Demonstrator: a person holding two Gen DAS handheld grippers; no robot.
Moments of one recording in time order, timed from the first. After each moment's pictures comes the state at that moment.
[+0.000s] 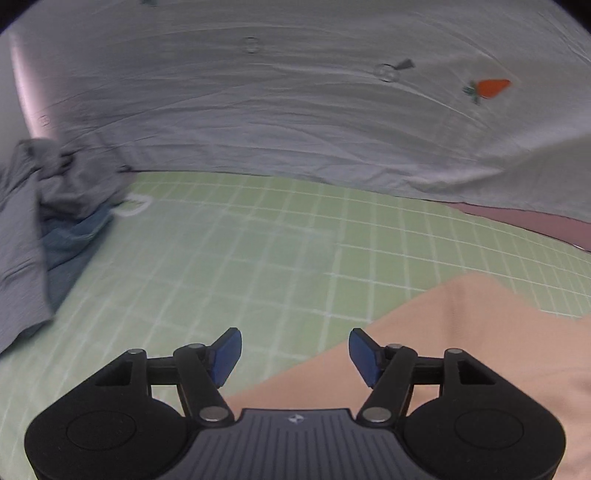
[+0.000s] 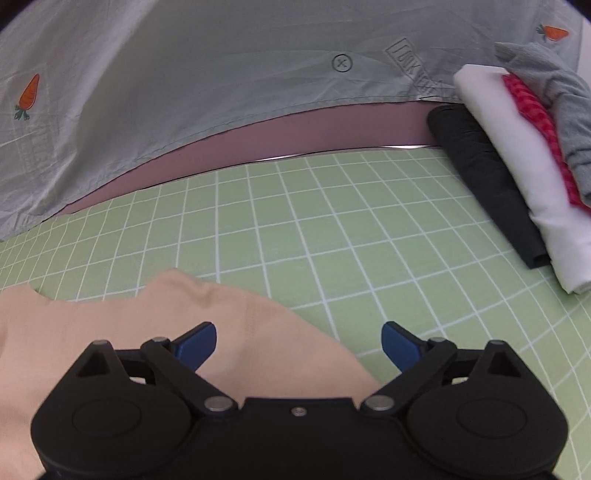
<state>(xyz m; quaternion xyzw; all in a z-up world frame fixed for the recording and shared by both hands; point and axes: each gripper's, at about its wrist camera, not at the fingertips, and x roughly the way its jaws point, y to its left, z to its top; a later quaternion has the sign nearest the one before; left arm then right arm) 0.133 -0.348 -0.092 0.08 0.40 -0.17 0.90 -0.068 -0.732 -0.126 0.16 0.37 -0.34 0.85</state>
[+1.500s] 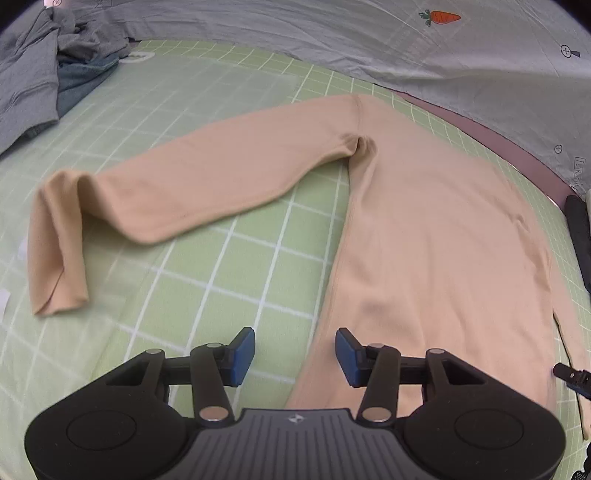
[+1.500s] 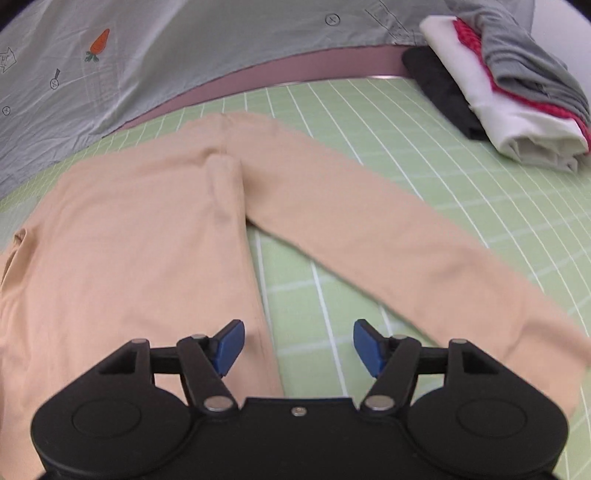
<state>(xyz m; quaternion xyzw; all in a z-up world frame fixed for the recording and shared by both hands) -0.047 -0.271 -0.106 -0.01 0.53 -0.19 0.83 -0.234 -0.610 -0.133 0.21 0.42 -0.30 0.83</state>
